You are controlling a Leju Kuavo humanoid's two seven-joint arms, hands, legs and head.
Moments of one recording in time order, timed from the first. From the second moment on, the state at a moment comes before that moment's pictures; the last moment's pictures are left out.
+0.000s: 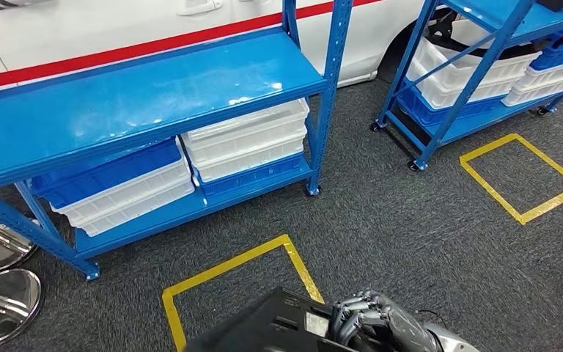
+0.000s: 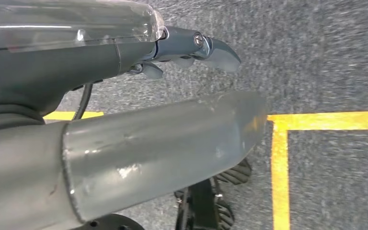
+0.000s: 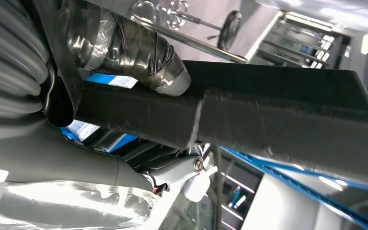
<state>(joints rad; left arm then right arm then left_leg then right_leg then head) -0.04 0.01 1.09 -0.21 -0.65 0.04 0.01 0.12 -0.46 0.42 -2.11 -0.02 0.33 -0.65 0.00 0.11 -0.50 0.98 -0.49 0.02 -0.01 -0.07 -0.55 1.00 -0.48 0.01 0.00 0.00</state>
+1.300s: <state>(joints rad) -0.04 0.06 1.13 -0.21 -0.68 0.02 -0.11 0.20 -0.41 0.34 -2.12 -0.13 0.38 -0.62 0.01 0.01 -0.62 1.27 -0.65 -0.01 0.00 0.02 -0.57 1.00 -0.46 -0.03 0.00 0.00</state>
